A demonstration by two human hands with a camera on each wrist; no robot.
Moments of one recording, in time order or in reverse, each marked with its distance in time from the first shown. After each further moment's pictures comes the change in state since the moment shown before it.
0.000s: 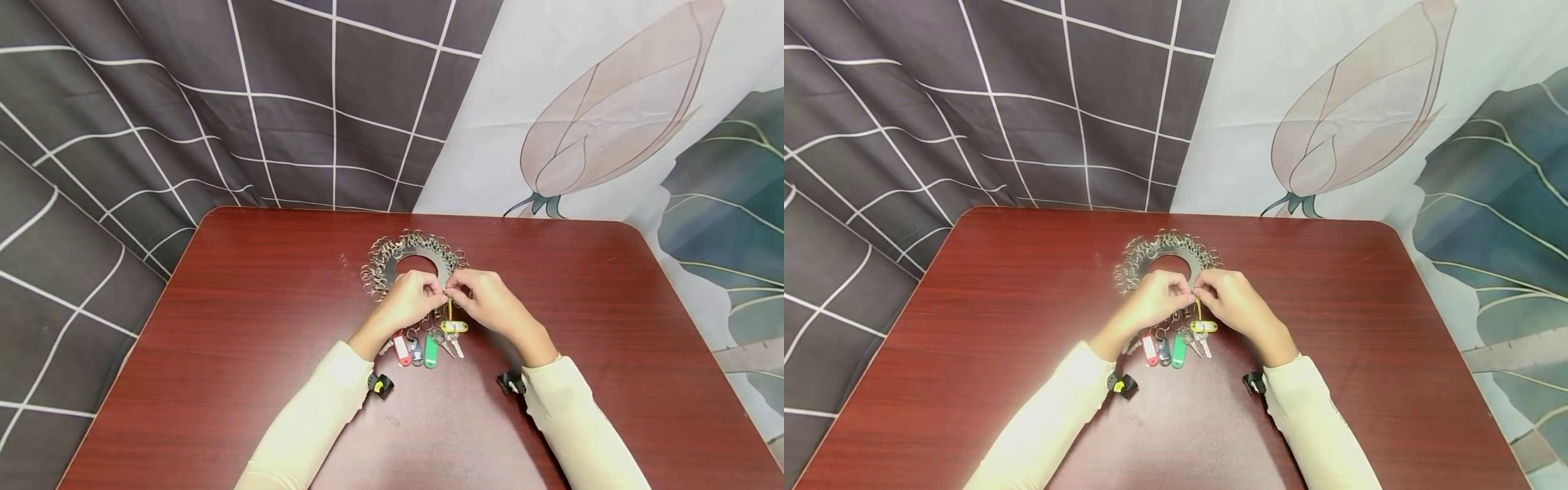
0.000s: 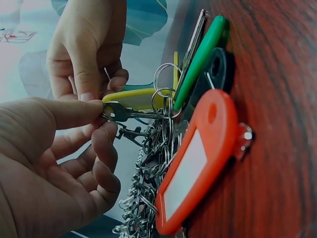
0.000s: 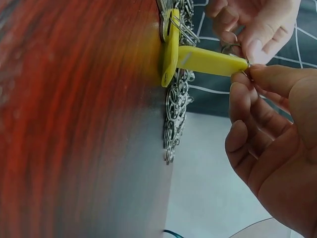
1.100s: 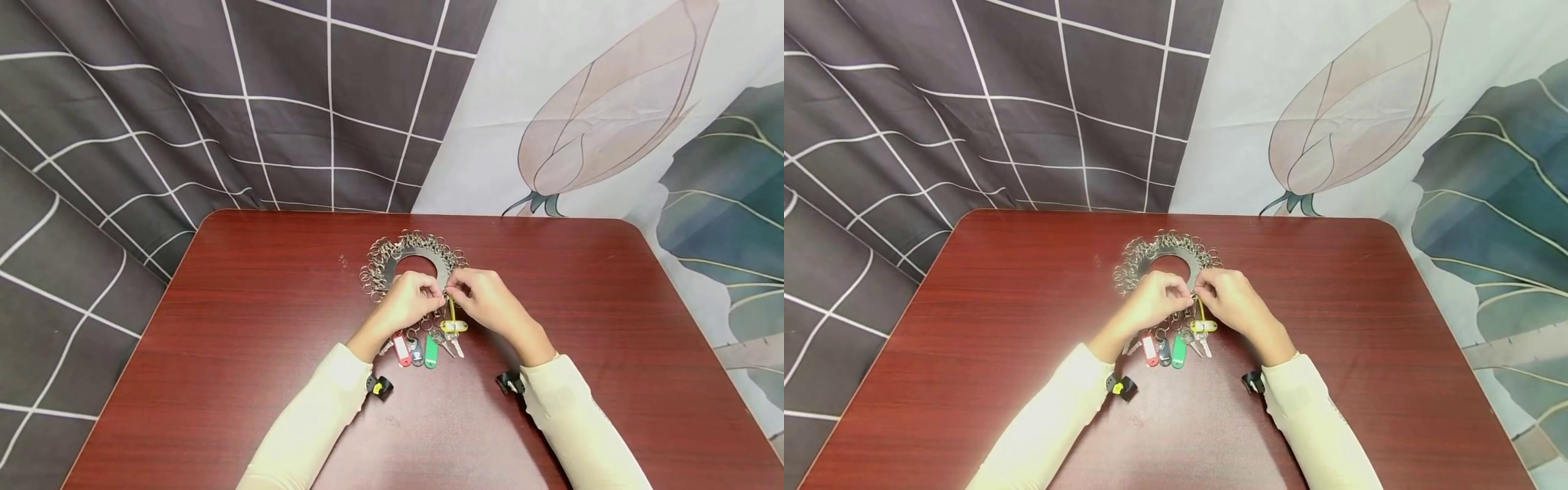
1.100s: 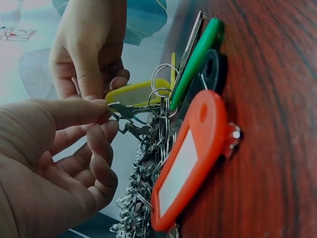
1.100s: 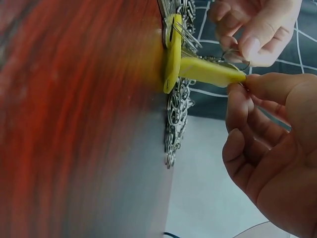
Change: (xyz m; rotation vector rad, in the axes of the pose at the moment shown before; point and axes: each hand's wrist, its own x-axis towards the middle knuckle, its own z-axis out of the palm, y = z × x) left_hand -0.001 -0.005 0.003 -0.029 0.012 0.011; right_hand 0.000 -0.002 0.002 -0.038 0.014 0.059
